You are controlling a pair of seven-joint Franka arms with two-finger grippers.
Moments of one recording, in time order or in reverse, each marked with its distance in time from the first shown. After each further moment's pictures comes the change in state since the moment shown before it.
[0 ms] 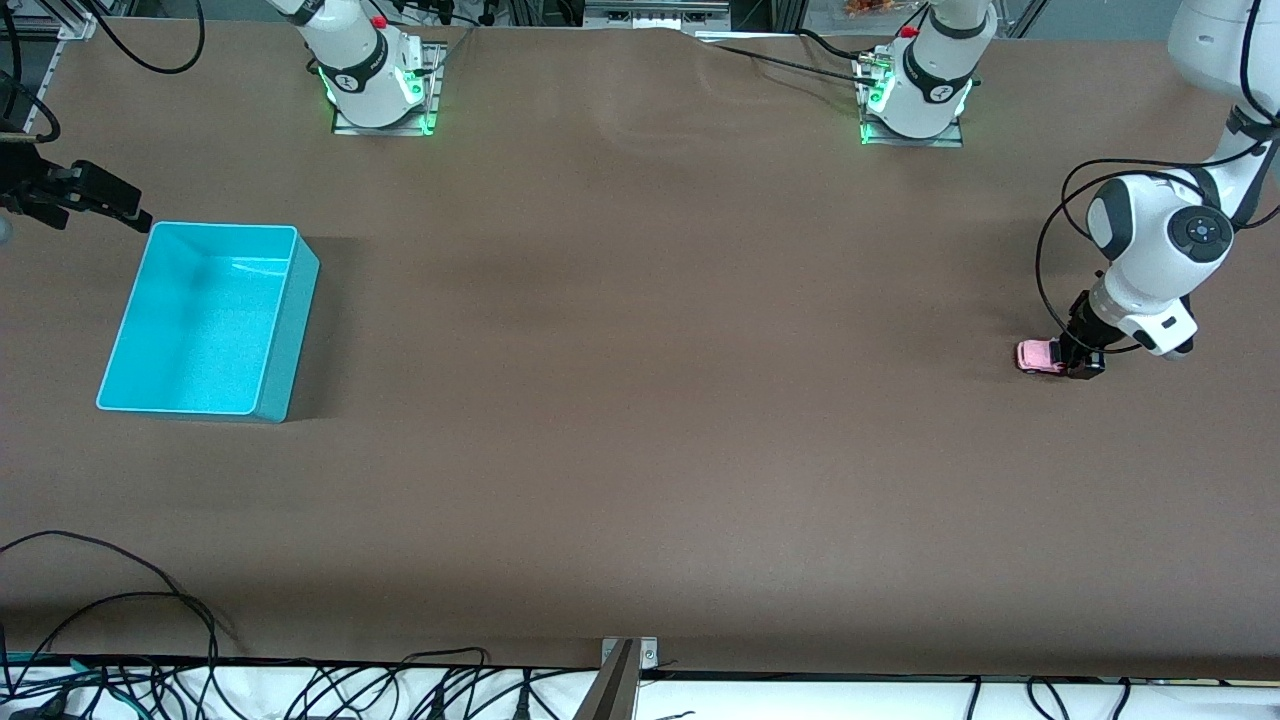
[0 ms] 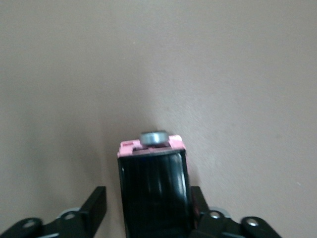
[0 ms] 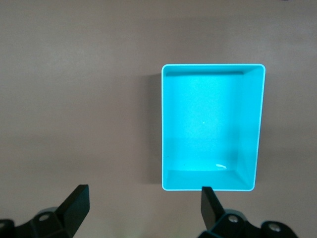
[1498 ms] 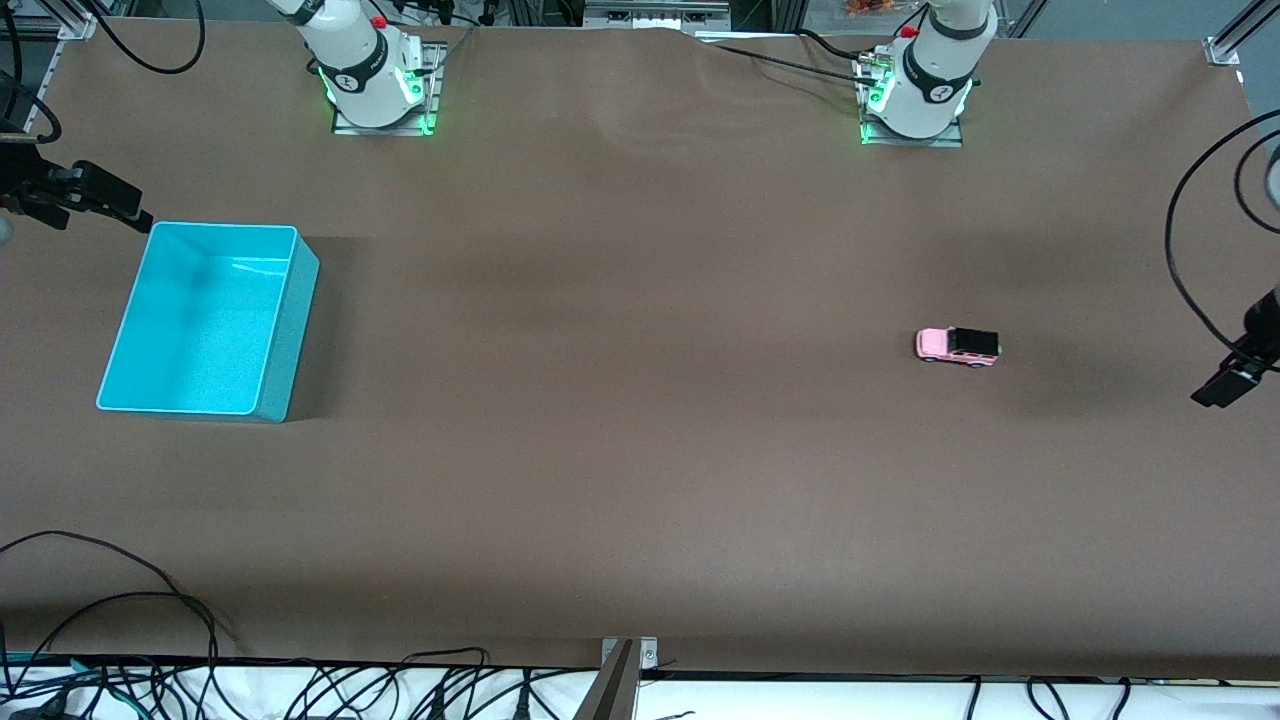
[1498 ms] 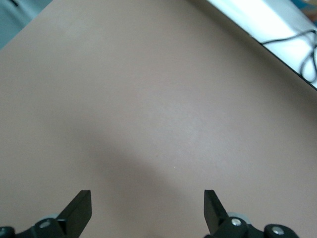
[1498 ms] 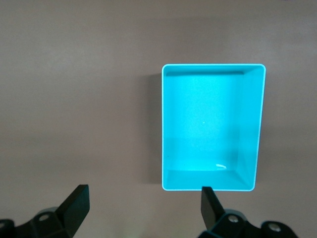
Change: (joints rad) left arm 0.049 -0.201 -0.150 0.523 -0.144 -0.664 0.747; right arm 0.000 0.001 0.001 0.000 0.000 0.000 0.000
